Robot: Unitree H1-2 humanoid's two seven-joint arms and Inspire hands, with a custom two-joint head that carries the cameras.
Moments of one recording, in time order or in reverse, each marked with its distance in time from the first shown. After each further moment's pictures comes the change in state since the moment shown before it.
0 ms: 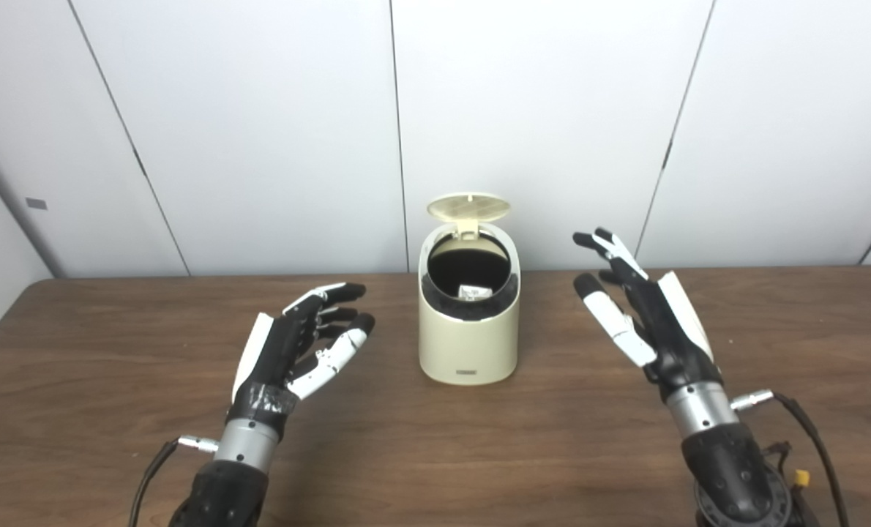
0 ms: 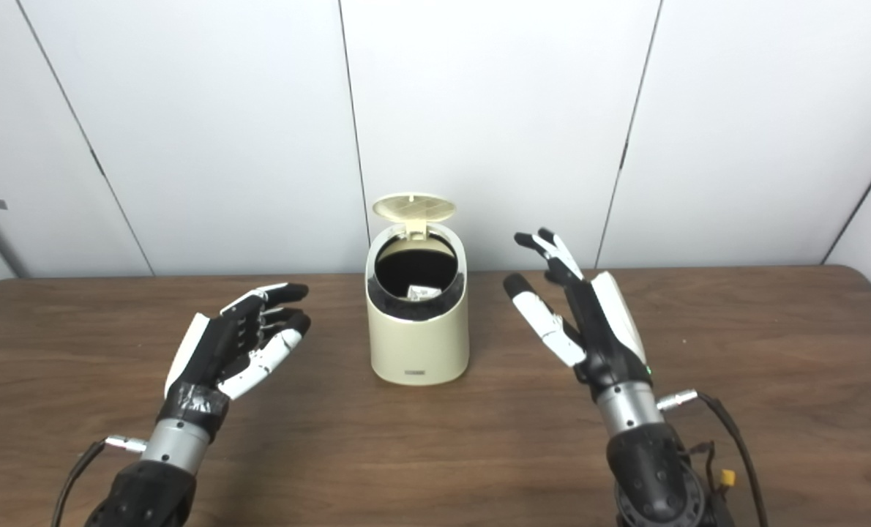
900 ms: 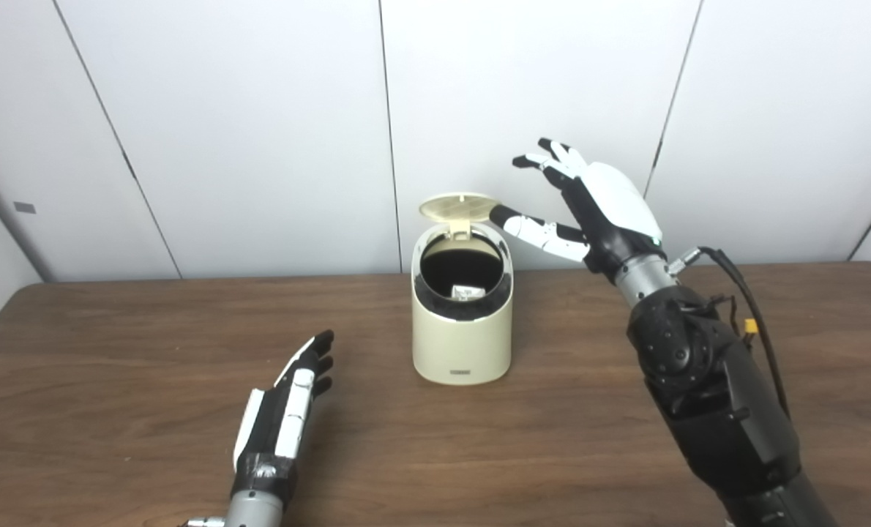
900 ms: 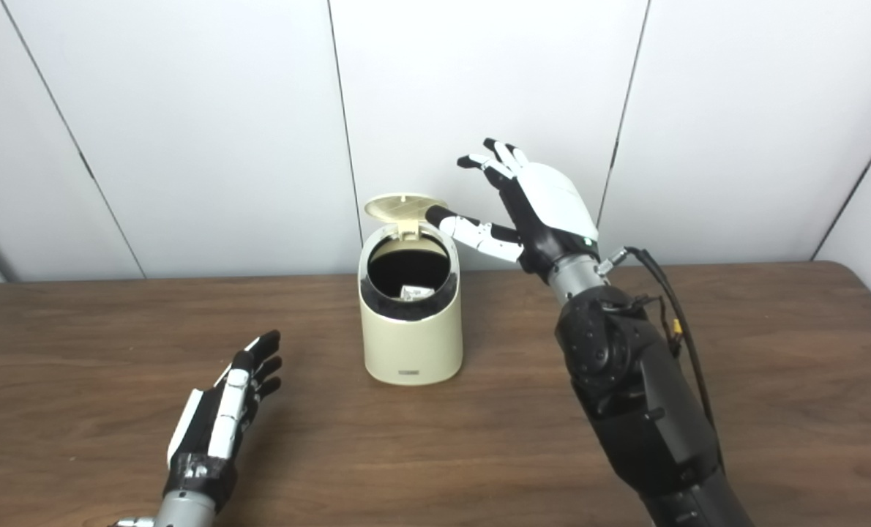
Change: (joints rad) left arm 0.142 -0.115 0.049 0.087 -0.147 -0.096 0.051; right arm -0.332 -0.067 0.124 0.210 -0.238 0.053 0.164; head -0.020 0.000
